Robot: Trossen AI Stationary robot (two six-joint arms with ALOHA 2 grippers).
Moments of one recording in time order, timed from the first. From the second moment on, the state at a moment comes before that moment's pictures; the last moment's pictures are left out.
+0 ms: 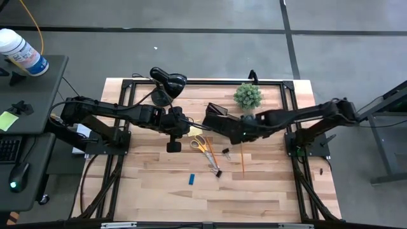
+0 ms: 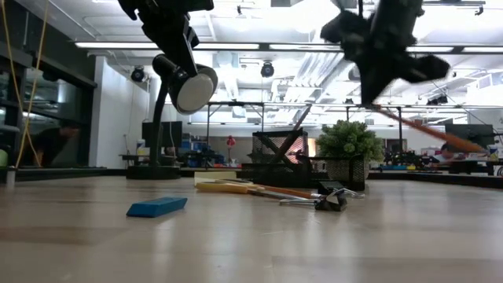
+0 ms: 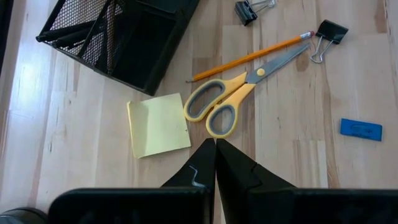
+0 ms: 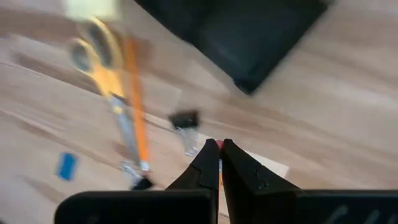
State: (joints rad) left arm 0.05 1.43 1.19 -0.81 -0.15 0.00; right arm 0.07 1.40 1.06 -0.88 0.08 1.38
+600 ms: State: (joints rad) left arm 0.05 1.43 1.19 -0.82 -0.15 -0.01; right arm -0.10 1.37 1.48 -0.86 0.69 0.93
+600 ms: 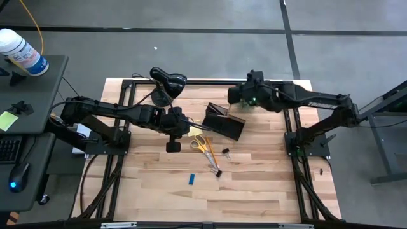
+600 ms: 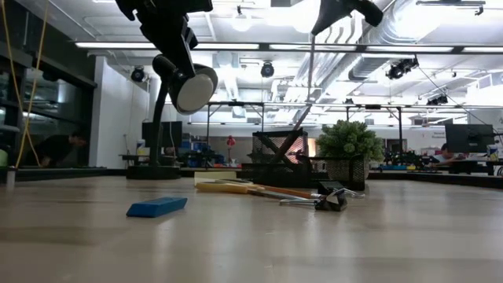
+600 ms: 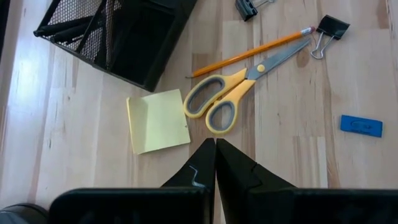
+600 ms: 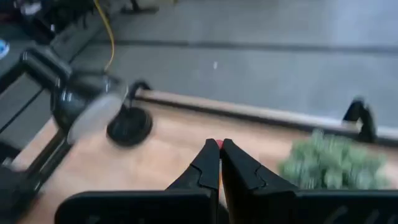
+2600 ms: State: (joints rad) left arm 0.05 1.43 1.19 -0.81 -0.13 -0.06; right arm -0.10 1.35 0.76 0.19 0.59 0.80
